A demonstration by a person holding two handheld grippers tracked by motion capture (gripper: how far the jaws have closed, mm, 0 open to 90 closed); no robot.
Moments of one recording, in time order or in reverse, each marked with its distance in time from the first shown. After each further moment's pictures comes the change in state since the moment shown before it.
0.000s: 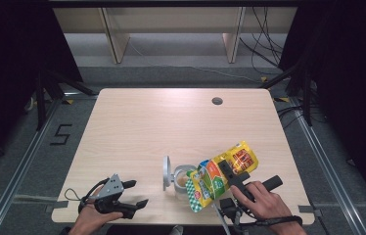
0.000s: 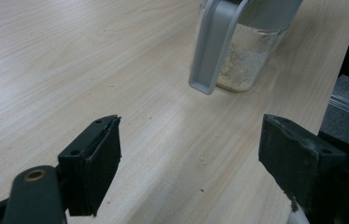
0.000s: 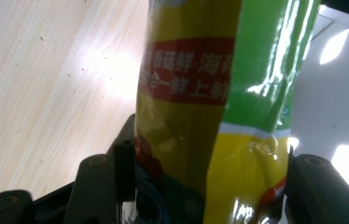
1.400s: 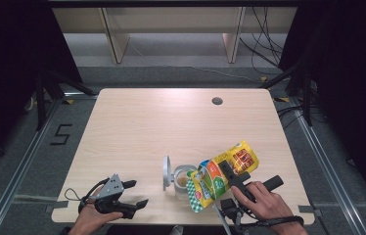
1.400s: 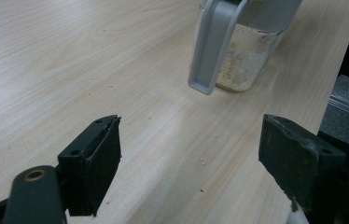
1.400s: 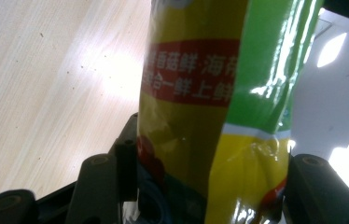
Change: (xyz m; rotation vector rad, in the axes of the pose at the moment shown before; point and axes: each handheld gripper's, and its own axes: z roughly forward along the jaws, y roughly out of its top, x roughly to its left) left arm 0.000 0.000 0.000 0.000 -0.002 -0.002; right arm 0.001 -0.001 -0.002 0.001 -0.004 -0.015
